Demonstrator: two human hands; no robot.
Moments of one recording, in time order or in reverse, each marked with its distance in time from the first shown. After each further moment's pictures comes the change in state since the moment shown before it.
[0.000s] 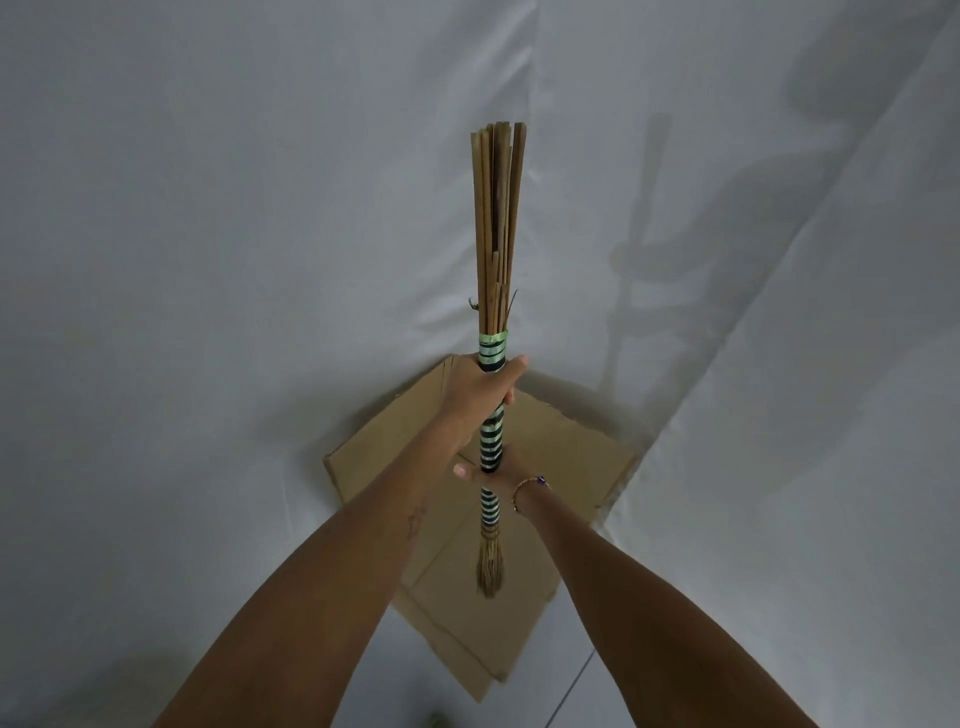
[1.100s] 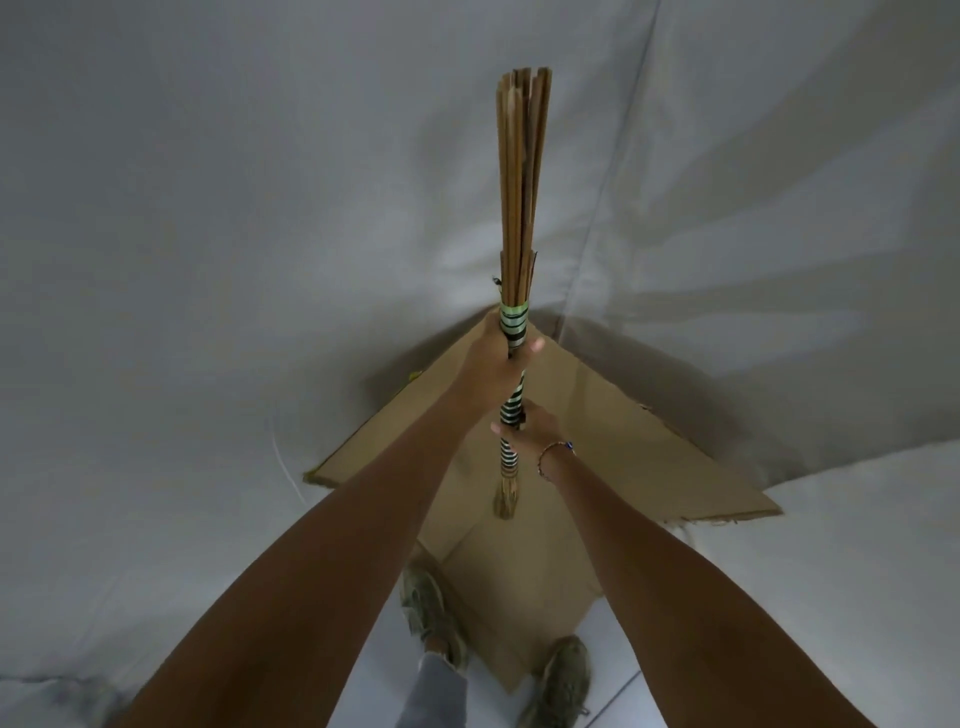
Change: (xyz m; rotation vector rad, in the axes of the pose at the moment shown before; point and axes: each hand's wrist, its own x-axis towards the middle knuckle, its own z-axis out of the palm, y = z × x) left_hand 0.325 -0.198 -0.001 0.312 -0.089 -0.130; right_hand 0.348 0.064 0.035 0.100 -0.185 0.202
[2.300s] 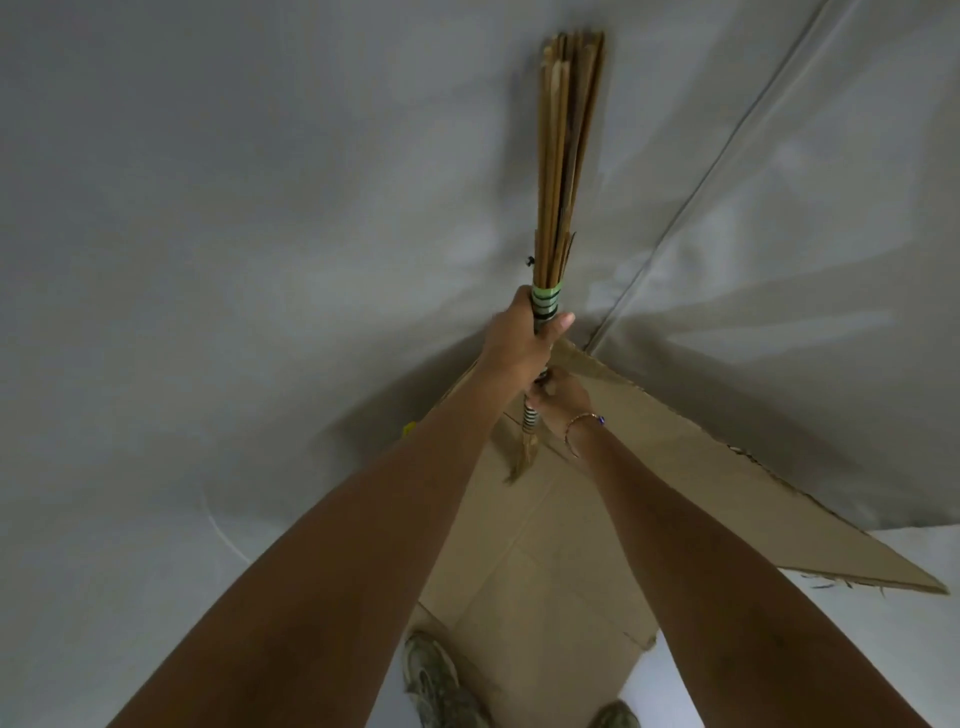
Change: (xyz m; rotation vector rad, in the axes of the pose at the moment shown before) left_hand 0.165 -0.107 0.017 0.053 -0.018 -0.055; right_hand 0.213 0.023 0.028 0.087 0.192 0.083
